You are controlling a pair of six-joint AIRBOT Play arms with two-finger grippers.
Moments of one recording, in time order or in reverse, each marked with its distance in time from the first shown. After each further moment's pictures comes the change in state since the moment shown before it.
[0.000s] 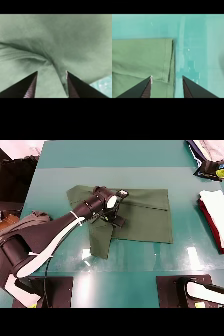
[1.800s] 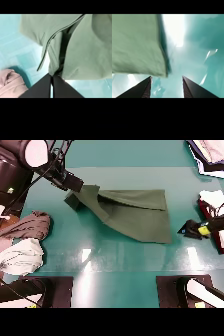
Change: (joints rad) left arm 0.204 0.407 0.193 0.319 -0.311 0.090; right arm -0.239 0.174 -0.817 0.179 0.115 -0.183
